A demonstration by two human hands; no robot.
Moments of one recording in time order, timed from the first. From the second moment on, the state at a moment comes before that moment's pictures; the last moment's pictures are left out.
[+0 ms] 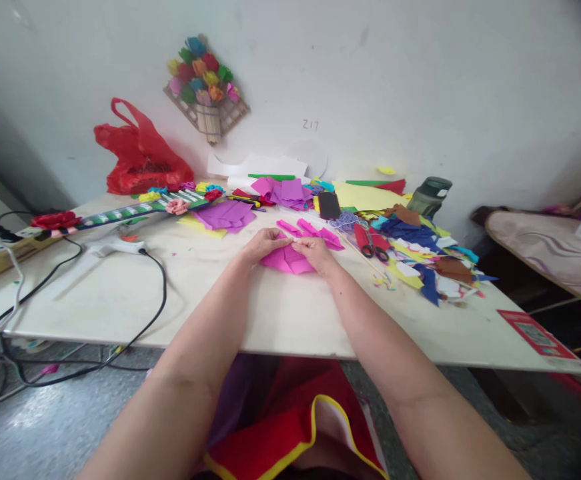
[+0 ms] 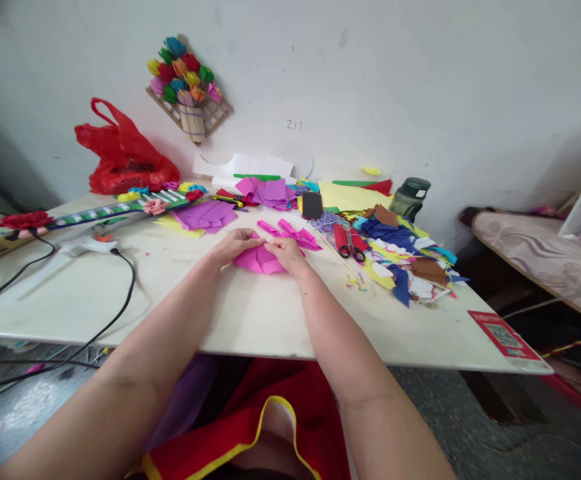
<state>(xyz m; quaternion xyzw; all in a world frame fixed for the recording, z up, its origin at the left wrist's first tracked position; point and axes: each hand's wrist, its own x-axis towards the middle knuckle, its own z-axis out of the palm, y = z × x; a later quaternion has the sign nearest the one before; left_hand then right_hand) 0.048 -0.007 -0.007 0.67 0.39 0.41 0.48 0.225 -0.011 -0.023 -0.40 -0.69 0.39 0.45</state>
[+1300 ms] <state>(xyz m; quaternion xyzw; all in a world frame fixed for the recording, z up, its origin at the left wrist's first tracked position) 0.045 -0.006 -0.006 0.59 0.43 0.50 0.48 0.226 -0.009 -0.020 -0.42 -0.58 0.45 0.53</state>
